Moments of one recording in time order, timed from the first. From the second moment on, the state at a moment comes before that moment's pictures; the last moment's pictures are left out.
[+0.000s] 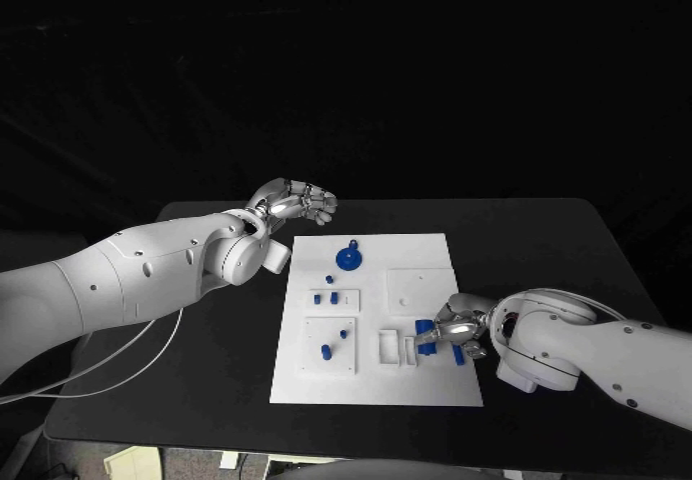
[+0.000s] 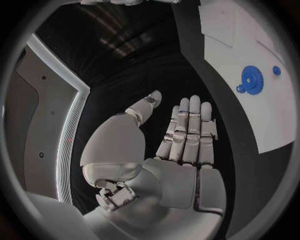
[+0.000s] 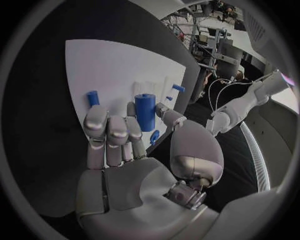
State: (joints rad) left arm 1.22 -0.70 -0.10 1.20 -0.25 -0.22 0.31; left_hand 1.06 -0.11 0.51 -0.24 0.10 0.82 0.18 0.28 0.51 1.15 0.14 0.11 0.12 0.93 0.11 0.50 0.46 0.05 0.69 0.01 0.58 1.18; right arm 1.11 -0.84 -0.12 1.65 -1.07 -0.07 -0.54; right_hand 0.78 -0.13 0.71 -0.06 0.05 0.96 0.10 0.33 0.60 1.24 -0.01 1.35 1.23 1.29 -0.11 1.33 0.91 0.14 1.31 -0.12 1.07 1.31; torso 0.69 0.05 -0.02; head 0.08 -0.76
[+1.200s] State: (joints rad) left arm 1.22 -0.70 -0.10 1.20 -0.25 -0.22 0.31; left_hand 1.06 -0.11 0.51 -0.24 0.10 0.82 0.19 0.28 0.51 1.15 0.14 0.11 0.12 0.93 0.11 0.50 0.47 0.05 0.69 0.01 0.58 1.18; right arm 1.12 -0.71 -0.15 1.57 -0.98 -0.02 -0.56; right_hand 0.74 -0.14 0.71 -0.06 0.05 0.98 0.09 0.33 0.60 1.24 -0.01 1.33 1.23 1.29 -0.12 1.32 0.91 0.14 1.31 -0.11 1.07 1.31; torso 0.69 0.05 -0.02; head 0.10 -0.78
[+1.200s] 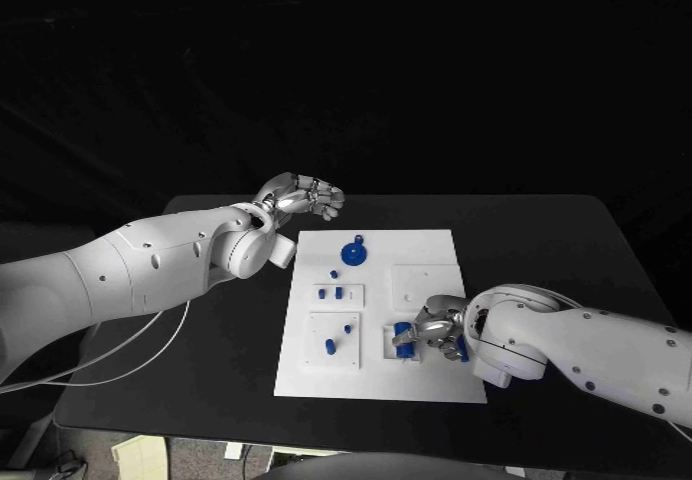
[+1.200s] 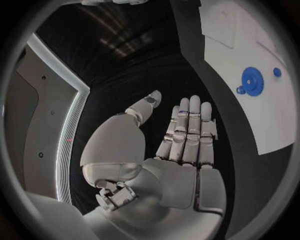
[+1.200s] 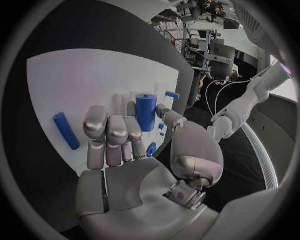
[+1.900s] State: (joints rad) left arm 1.22 -0.70 -0.10 1.20 -0.25 -0.22 0.31; left_hand 1.06 -0.11 0.51 -0.24 0.10 0.82 0.19 0.28 0.51 1.15 0.14 0.11 0.12 0.93 0.11 0.49 0.47 0.05 0.69 0.01 0.58 1.18; right arm 1.12 -0.69 -0.15 1.55 -0.98 -0.02 -0.56; right_hand 0.72 -0.15 0.71 -0.07 0.05 0.98 0.09 0.32 0.60 1.24 -0.02 1.32 1.22 1.29 -0.12 1.31 0.91 0.14 1.31 -0.11 1.07 1.31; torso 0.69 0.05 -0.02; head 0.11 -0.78
